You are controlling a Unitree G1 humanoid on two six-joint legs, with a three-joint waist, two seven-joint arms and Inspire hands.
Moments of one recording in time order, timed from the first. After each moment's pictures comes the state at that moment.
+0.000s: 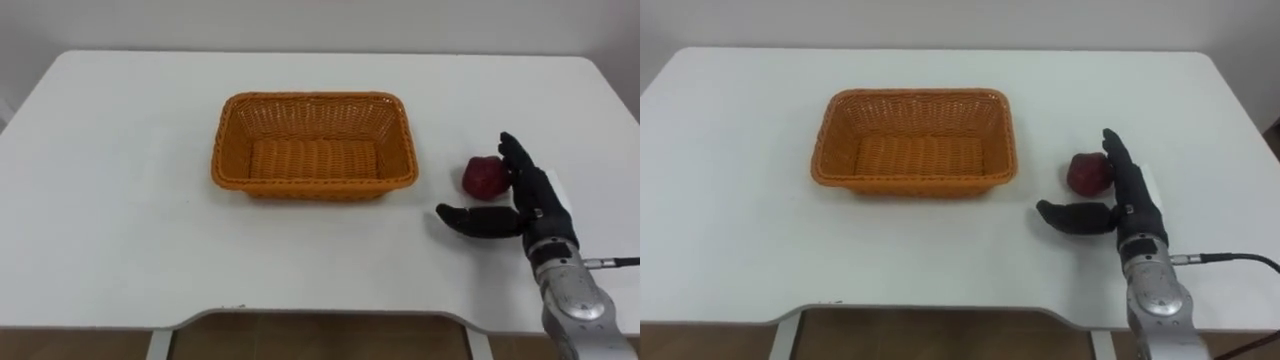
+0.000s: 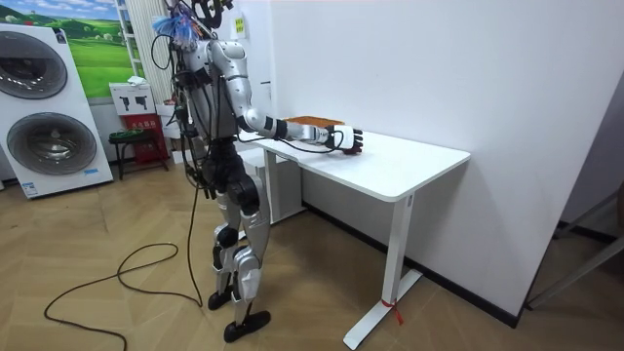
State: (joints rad) left arm 0.27 0.22 0.10 1.01 0.37 0.04 -0.06; right arm -0.02 -0.35 -0.06 0.37 0.05 -0.09 -0.04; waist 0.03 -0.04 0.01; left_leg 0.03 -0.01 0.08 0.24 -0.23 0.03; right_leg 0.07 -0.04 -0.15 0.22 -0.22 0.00
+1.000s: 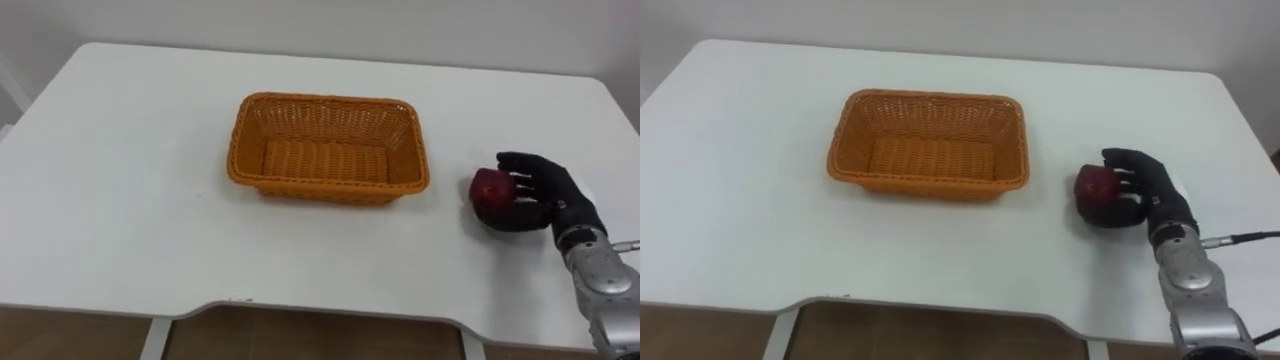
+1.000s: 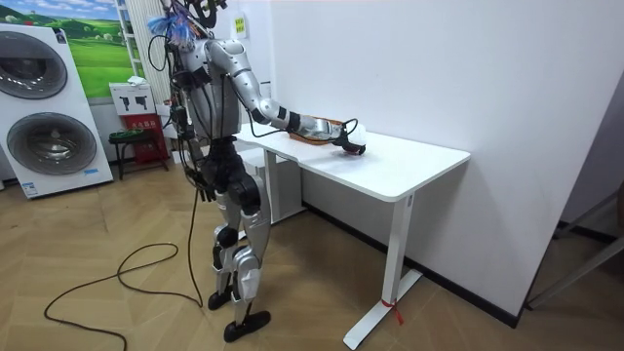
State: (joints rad) left arm 0.27 0.24 0.14 1.03 0.37 0.04 -0.09; right arm -0.15 -0.47 -0.08 0.62 -0.07 -0.09 -0.01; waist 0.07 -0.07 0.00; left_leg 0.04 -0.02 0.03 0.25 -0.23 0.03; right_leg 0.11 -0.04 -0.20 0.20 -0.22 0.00
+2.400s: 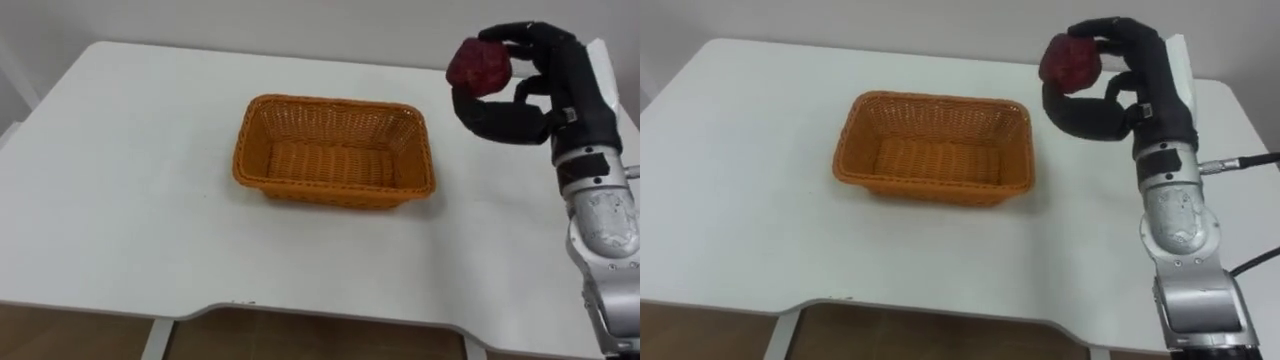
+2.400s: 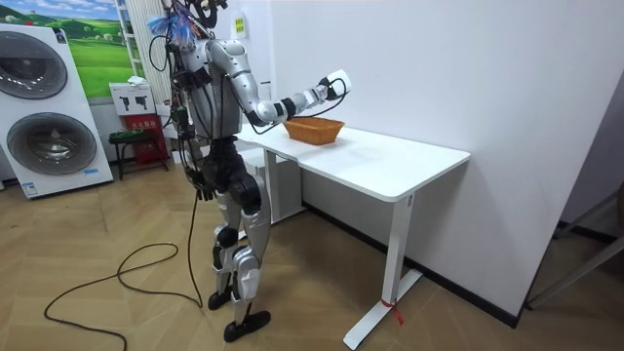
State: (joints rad) left arm 0.27 0.24 0.10 1.04 0.37 0.06 -0.01; right arm -0.10 -0.41 -0.02 -0.06 -0.10 -0.06 -0.08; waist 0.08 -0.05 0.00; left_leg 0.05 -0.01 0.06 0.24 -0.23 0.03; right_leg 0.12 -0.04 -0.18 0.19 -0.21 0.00
